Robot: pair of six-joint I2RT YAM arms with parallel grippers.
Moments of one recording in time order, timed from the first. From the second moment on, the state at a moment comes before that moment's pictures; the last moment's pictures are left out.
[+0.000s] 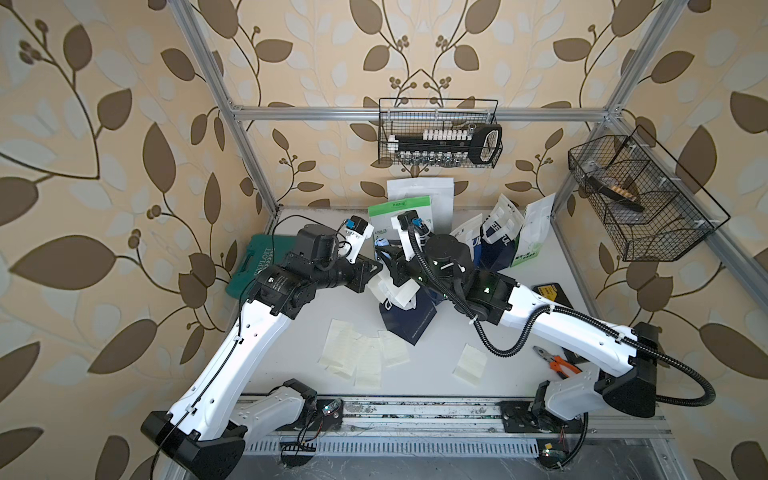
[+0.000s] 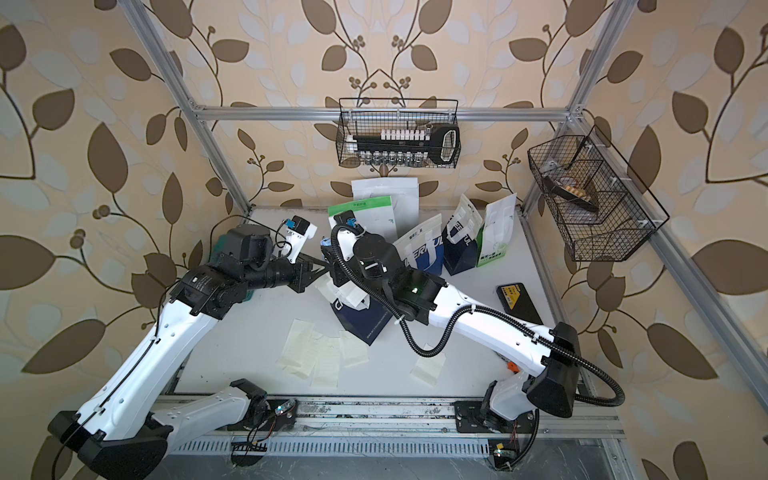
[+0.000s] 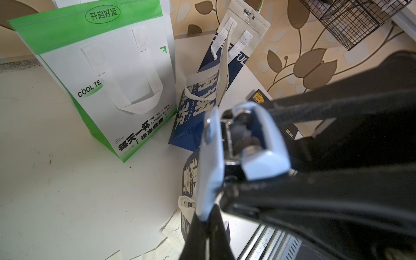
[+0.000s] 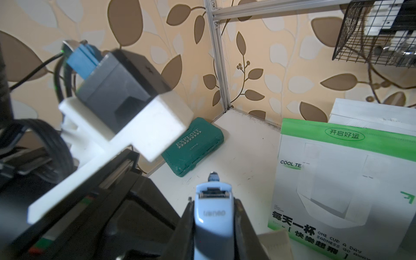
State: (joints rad) left arm -0.41 1.07 1.29 -0.82 0.44 -0.17; right arm 1.01 1.49 1.43 -0.16 0.24 0.27
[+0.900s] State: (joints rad) left arm -0.41 1.03 1.28 -0.81 0.47 -0.13; right arm 1.04 1.46 1.39 -0.20 0.29 0.26
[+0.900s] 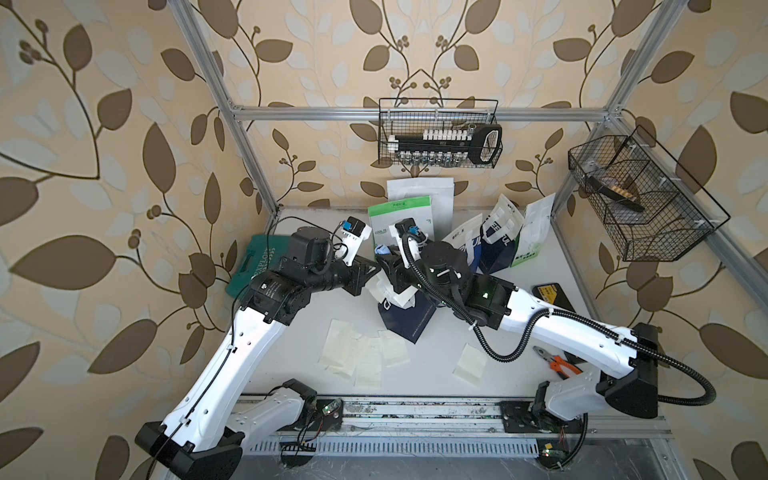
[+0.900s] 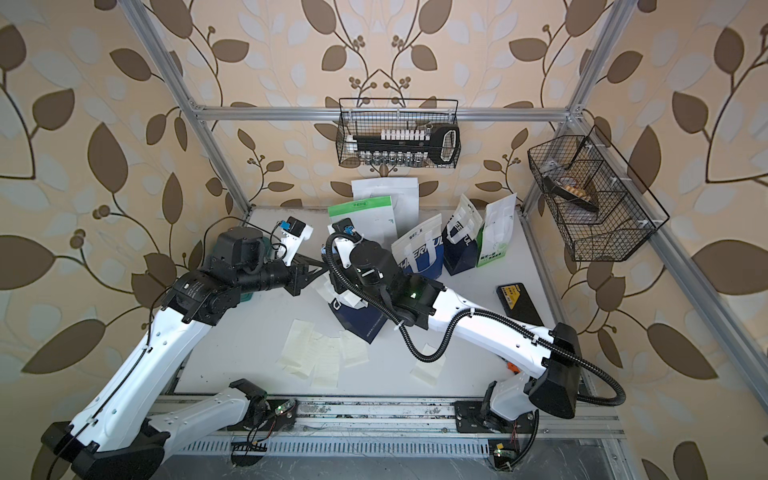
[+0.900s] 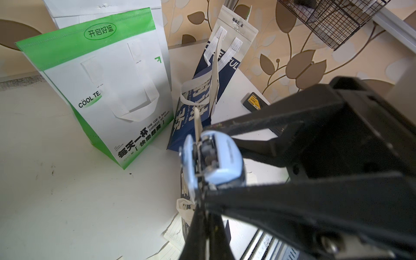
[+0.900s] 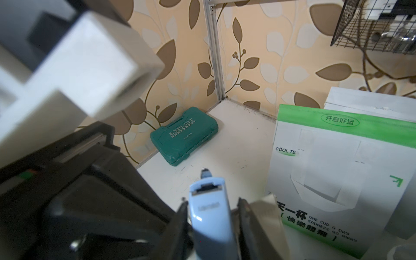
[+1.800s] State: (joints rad) left arm -0.41 1.00 1.27 -0.83 0.84 0.12; right arm 0.71 1.16 1.29 -0.48 -0.60 0.12
